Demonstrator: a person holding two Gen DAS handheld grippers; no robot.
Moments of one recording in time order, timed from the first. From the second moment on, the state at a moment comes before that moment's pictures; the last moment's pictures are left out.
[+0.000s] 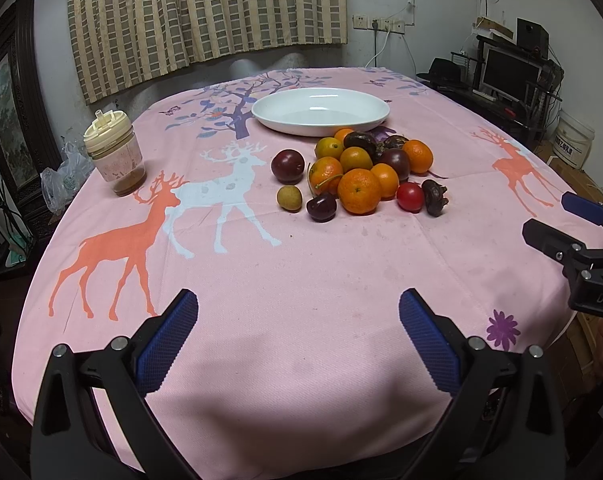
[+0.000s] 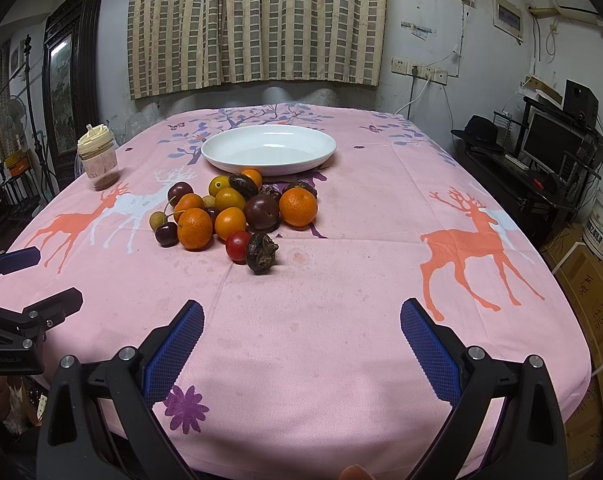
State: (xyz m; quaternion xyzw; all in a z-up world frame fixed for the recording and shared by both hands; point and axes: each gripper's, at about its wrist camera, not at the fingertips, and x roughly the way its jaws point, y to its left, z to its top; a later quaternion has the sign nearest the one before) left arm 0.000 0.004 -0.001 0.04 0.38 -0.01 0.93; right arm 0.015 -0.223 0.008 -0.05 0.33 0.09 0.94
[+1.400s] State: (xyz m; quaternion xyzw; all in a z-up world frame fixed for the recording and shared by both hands) left arm 0.050 0.045 -0.037 0.02 0.40 -0.02 0.91; right arm 0.059 -0.210 -0.018 -0.04 0.37 0.15 0.92
